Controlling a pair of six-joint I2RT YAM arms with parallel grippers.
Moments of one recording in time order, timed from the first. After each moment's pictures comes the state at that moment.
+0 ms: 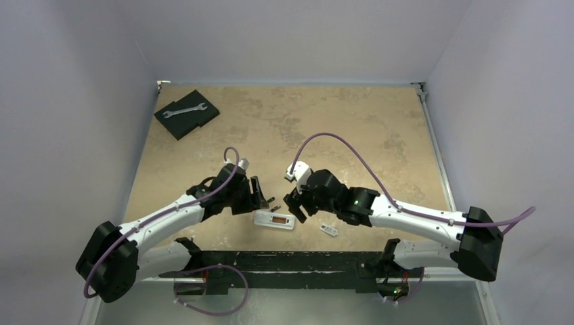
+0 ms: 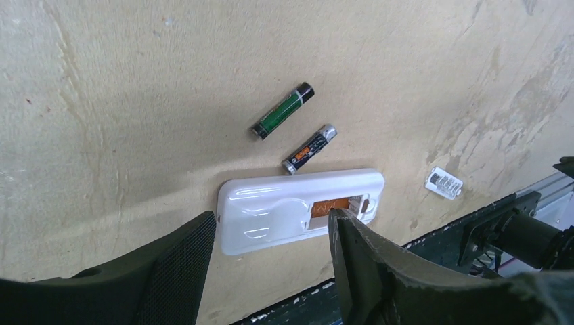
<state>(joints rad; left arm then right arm) -0.65 1.11 0.52 -0.33 0.11 -0.84 1.06 1.18 0.76 -0.25 0.12 0.14</state>
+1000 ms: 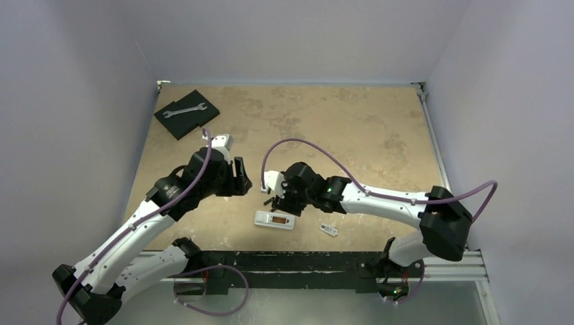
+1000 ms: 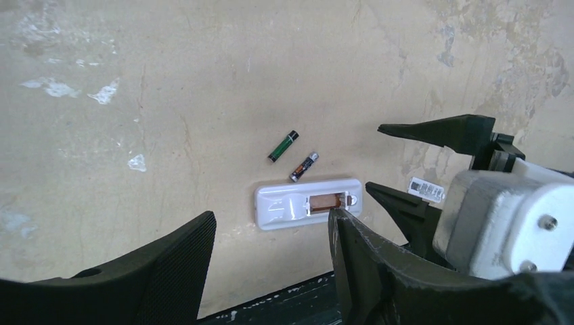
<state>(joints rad) -0.65 0.88 0.91 -0.77 -0.10 -0.59 1.05 1.45 0.93 -0.30 0.03 -0.32</state>
